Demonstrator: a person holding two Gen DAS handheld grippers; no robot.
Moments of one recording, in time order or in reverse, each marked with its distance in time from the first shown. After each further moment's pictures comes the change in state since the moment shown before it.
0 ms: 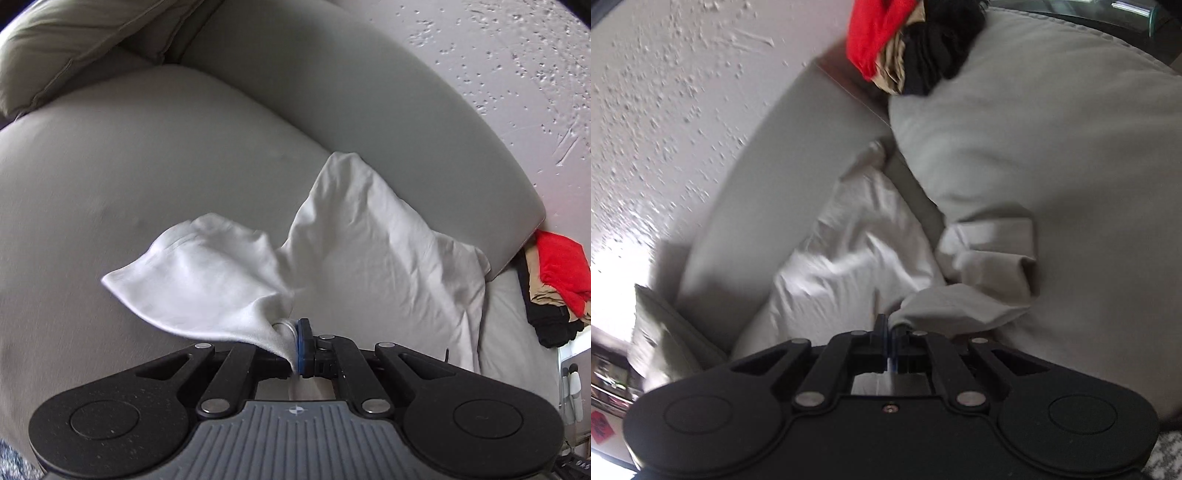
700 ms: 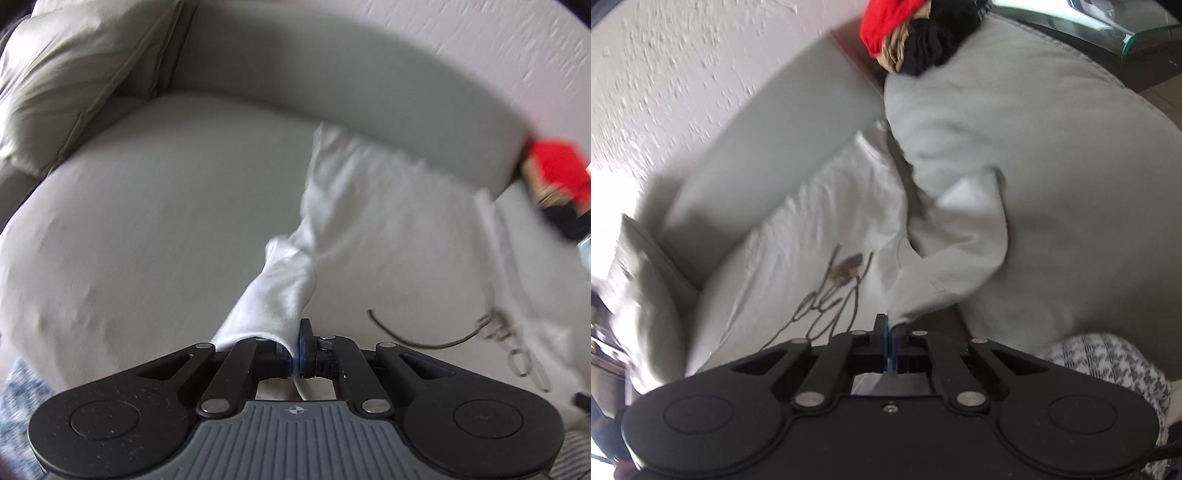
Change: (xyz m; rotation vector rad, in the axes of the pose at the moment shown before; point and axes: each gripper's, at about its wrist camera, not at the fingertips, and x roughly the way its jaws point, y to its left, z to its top) left arm -0.057 0.004 -0.051 0.291 0.067 0.166; right arm -0.060 -0.006 -0.055 -0.164 0.079 -0.106
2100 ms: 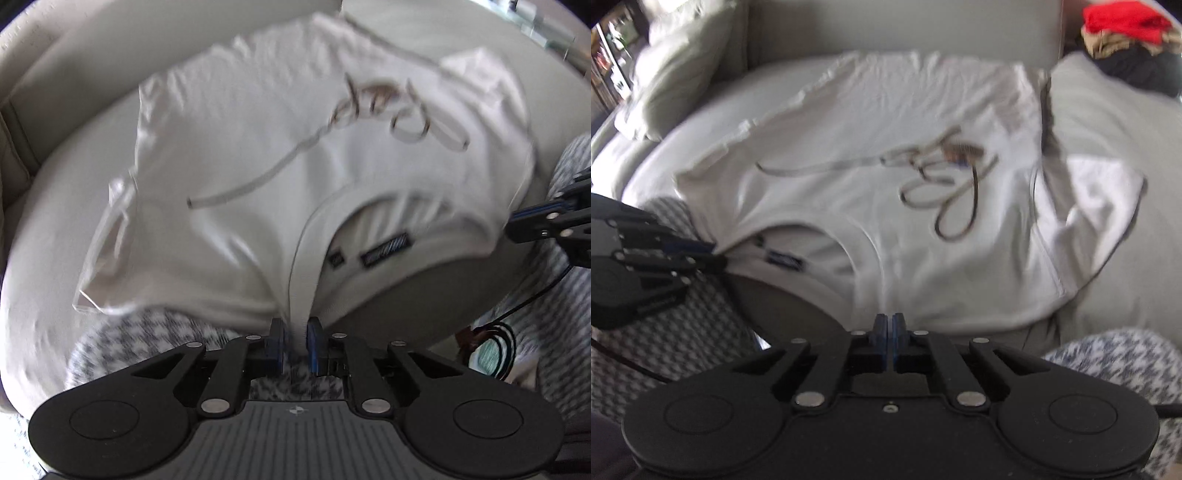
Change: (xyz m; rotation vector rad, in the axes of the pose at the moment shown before) left arm 0.009 -0.101 -0.117 0.692 0.171 0.019; right arm 0.035 0.063 -0.101 -0.705 0.277 -0.074
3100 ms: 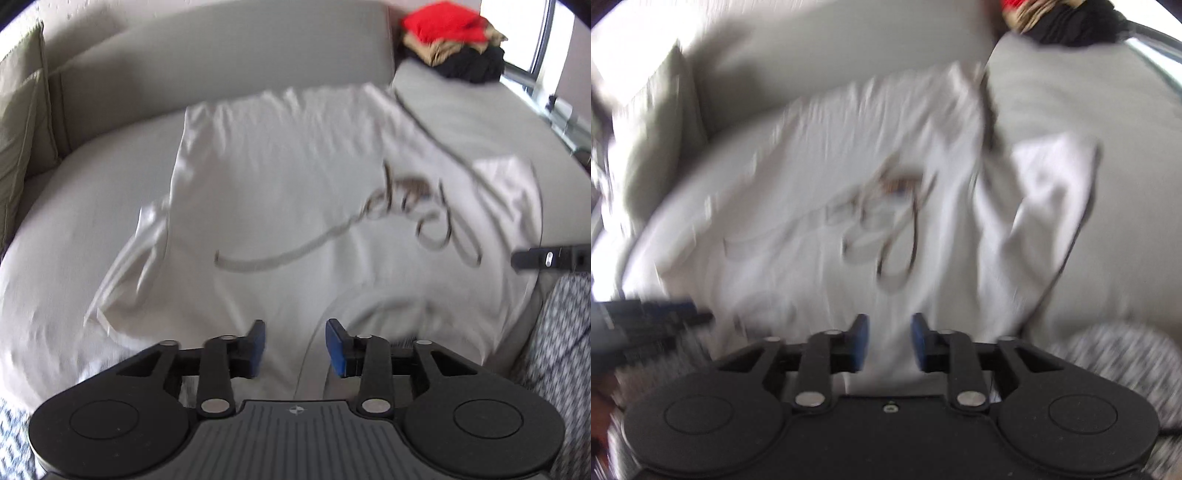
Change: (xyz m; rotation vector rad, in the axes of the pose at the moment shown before) left arm -0.023 0.024 0.028 -0.239 -0.206 -0.021; right arm -0.024 -0.076 0.024 0.317 -0.234 0.066
